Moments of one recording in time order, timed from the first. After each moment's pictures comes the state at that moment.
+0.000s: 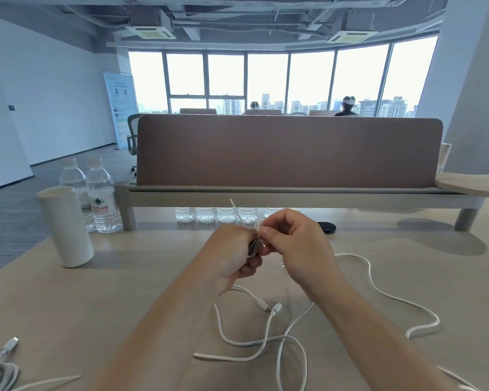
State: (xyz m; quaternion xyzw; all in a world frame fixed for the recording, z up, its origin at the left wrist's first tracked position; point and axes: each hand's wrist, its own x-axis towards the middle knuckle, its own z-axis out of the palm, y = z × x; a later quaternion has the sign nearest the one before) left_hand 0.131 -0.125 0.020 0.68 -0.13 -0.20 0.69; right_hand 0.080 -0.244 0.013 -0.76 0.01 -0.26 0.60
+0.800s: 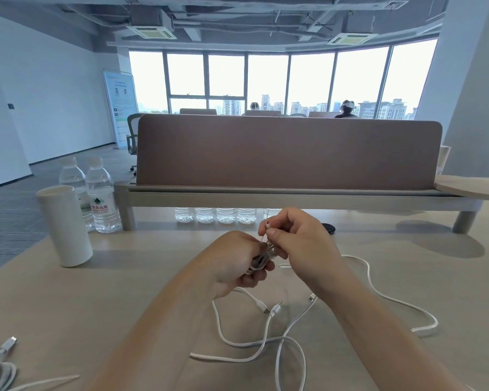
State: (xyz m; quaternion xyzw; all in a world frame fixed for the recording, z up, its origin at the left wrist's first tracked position) left_hand 0.129 -0.121 0.017 0.71 -0.17 -0.27 0.63; right_hand 0.077 -0.252 0.018 -0.77 -0.01 -0.23 0.60
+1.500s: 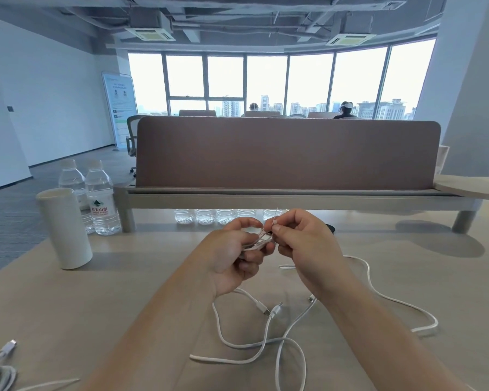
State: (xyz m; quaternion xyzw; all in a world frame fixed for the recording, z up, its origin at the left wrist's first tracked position) left_hand 0.139 -0.120 0.017 0.54 -0.12 -0.31 0.77; right_hand 0.082 -0.254 0.014 -0.69 0.03 -0.23 0.68
